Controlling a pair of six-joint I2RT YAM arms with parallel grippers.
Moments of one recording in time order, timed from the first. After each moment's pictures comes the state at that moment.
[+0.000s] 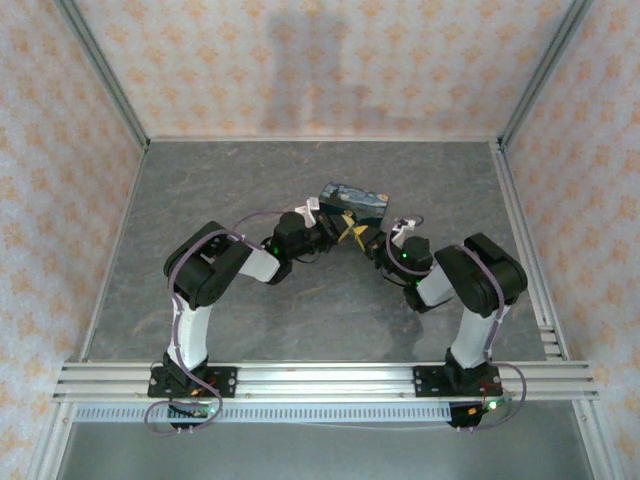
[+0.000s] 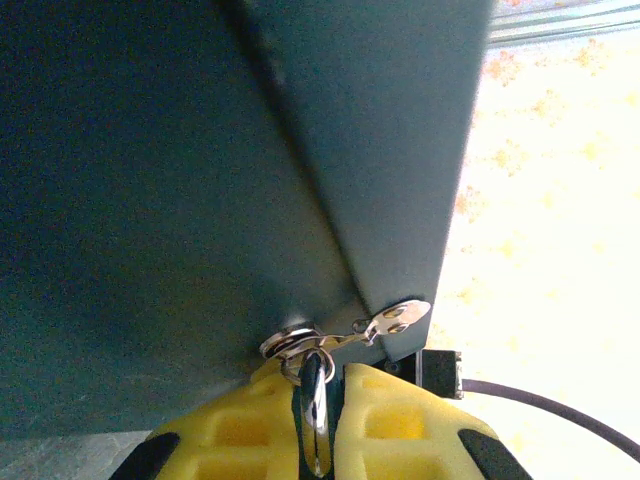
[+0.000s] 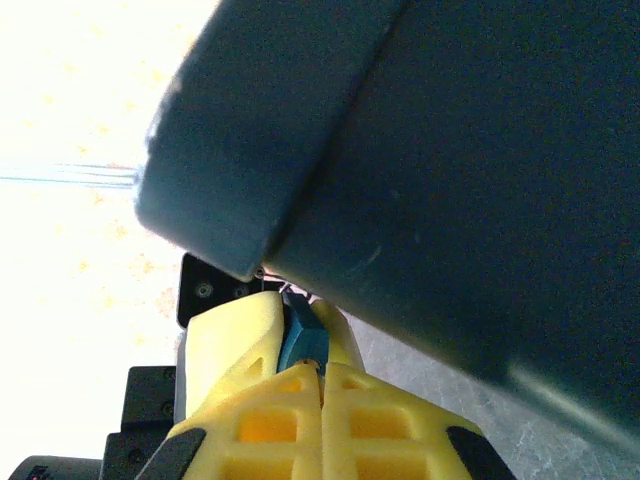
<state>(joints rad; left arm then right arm) -0.59 2.02 0.86 1.00 0.36 -1.38 0.42 1.83 0.38 1.33 -0.35 1.40</state>
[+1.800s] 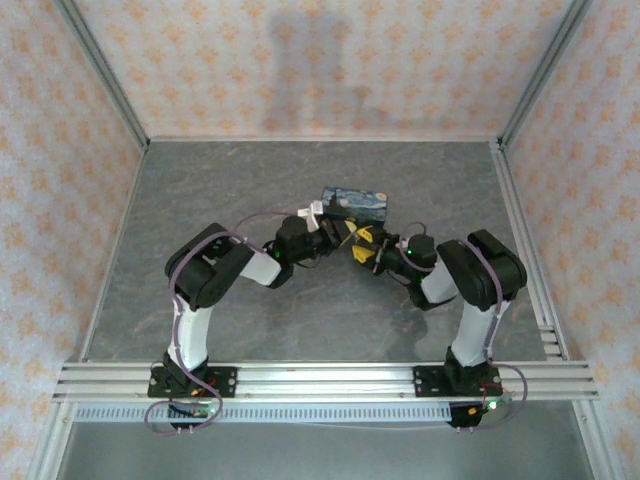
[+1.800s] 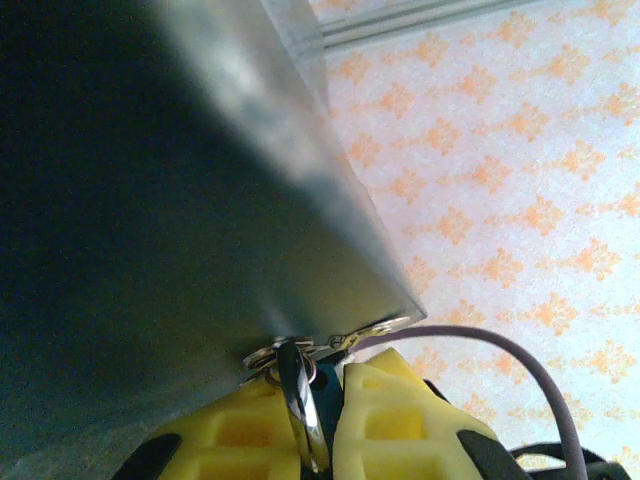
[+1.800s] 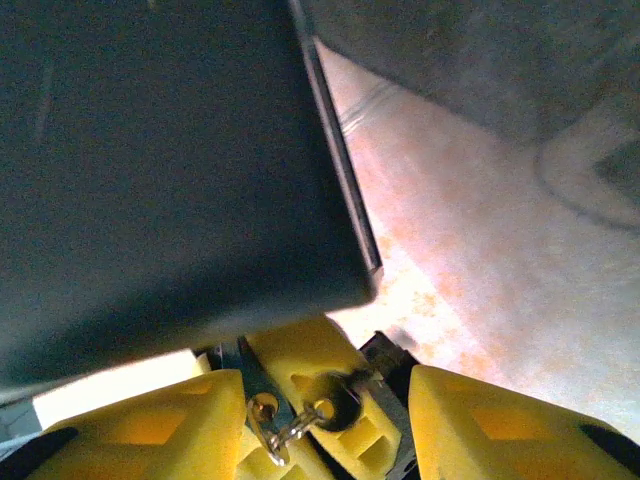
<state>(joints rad) -0.61 2.02 0.84 0.99 0.36 -1.27 0.34 1.86 0.38 1.28 -0.56 2.07</state>
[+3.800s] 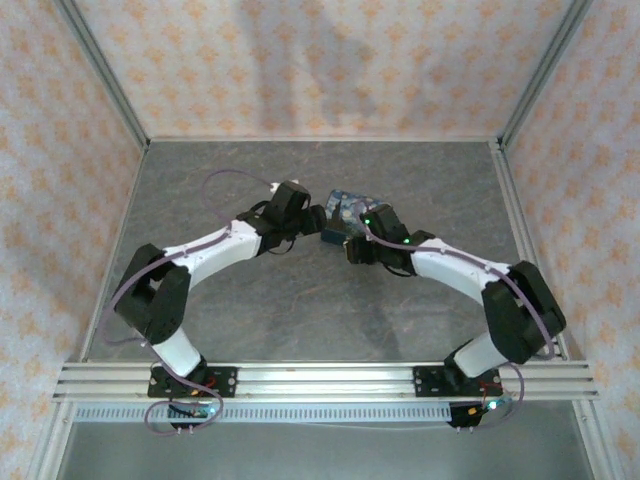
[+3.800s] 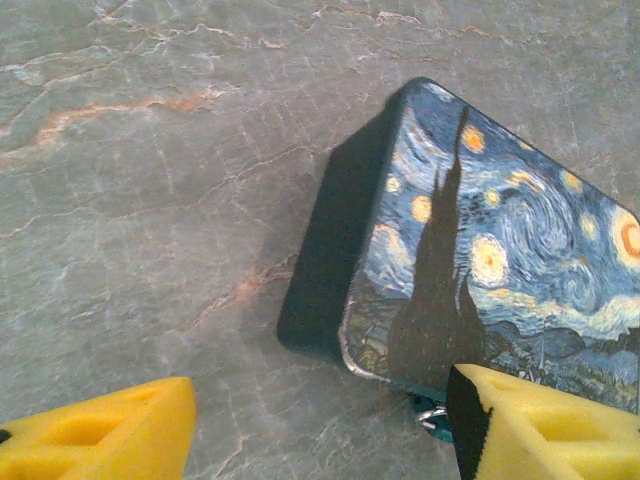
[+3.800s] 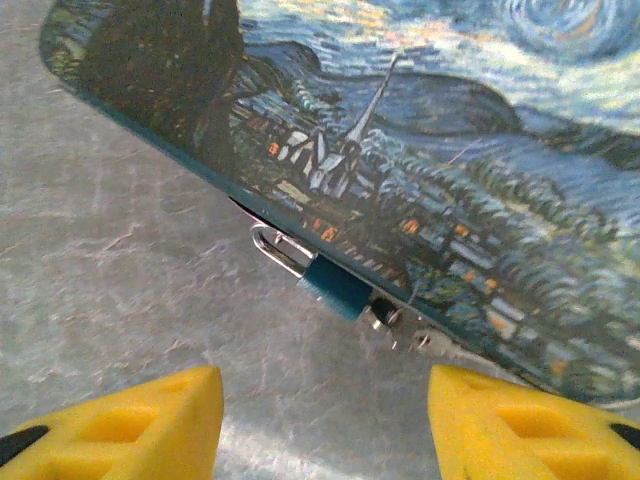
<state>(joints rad) -0.56 1.68 1.14 -0.25 -0.08 -0.75 0.58 1.51 0.88 -0.31 -0.02 0.38</state>
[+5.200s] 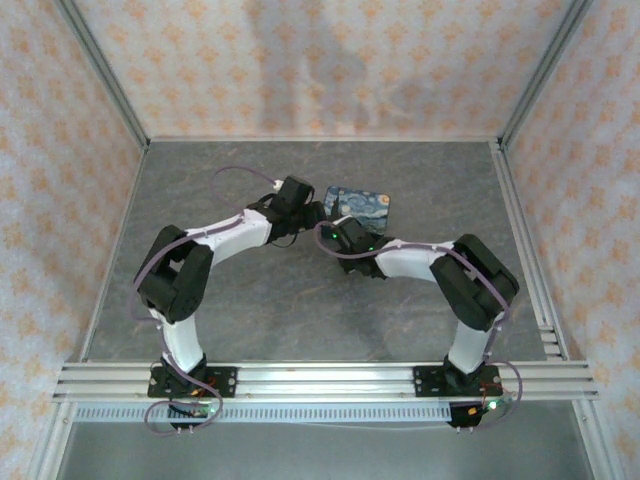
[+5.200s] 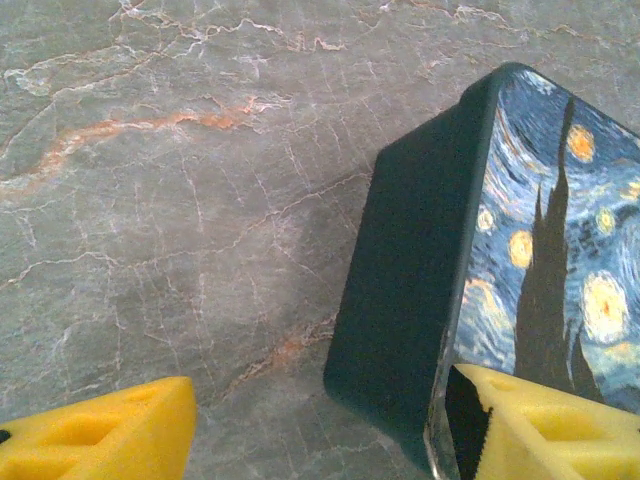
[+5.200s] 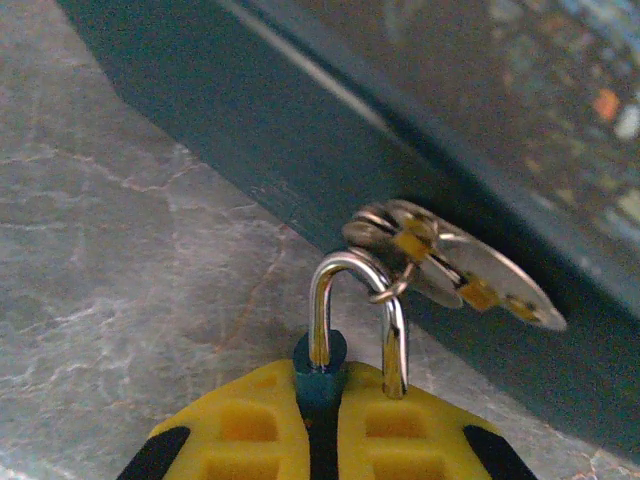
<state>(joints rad) -0.51 1.84 1.23 -0.26 -0.08 -0.75 0.73 1.78 0.93 -0.16 0.31 0.12</state>
